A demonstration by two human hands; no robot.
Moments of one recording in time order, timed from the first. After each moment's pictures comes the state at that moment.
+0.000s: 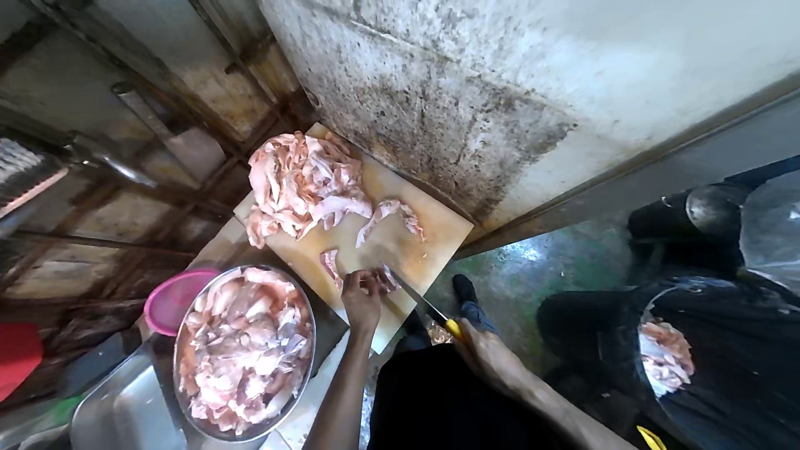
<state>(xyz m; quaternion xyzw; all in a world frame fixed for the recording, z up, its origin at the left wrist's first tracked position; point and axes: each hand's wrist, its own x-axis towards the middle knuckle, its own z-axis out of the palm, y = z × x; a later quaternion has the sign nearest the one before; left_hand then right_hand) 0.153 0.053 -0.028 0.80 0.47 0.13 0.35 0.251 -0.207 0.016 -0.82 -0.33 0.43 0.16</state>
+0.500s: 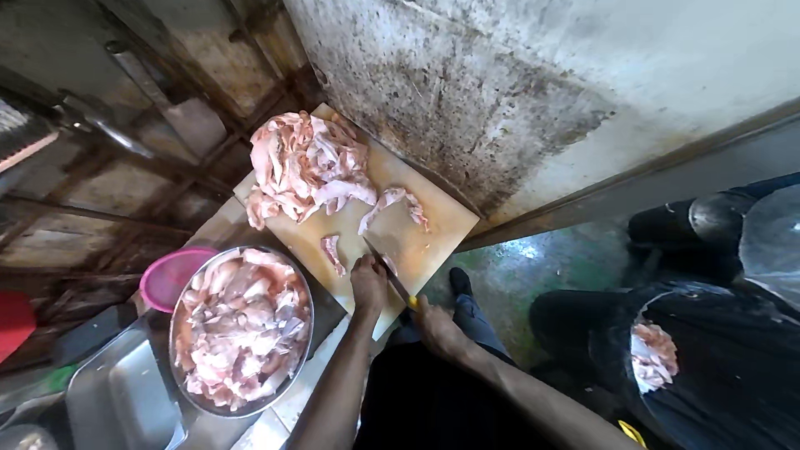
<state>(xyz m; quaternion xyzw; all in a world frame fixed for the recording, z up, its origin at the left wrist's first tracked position) 0.176 0.048 -0.030 0.83 0.48 0.00 0.29 0.229 -0.115 0.004 -0.81 -0.29 0.50 0.11</state>
